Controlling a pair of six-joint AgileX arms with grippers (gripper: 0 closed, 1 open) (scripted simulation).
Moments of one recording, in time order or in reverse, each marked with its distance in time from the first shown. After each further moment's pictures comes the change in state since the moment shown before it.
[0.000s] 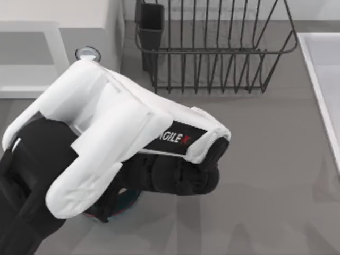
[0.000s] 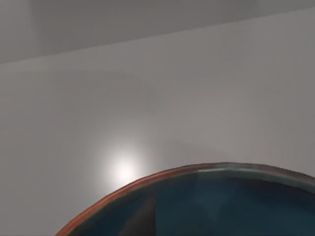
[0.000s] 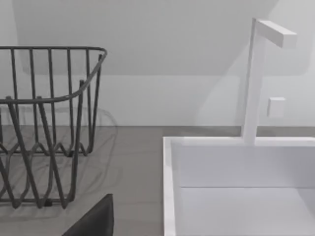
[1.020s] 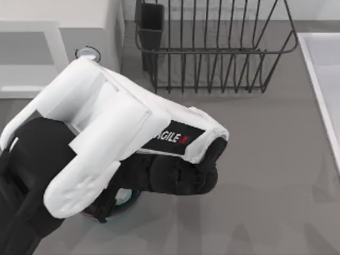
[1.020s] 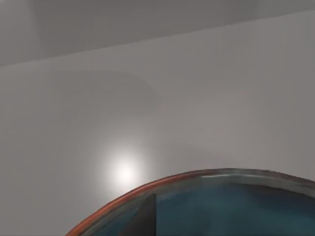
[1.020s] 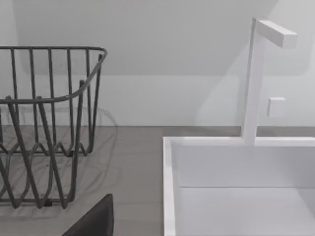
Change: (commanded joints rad) left arm 0.003 0.002 -0.006 0.007 -0.002 0.002; right arm 0.000 0.000 0.000 0.000 0.000 0.000
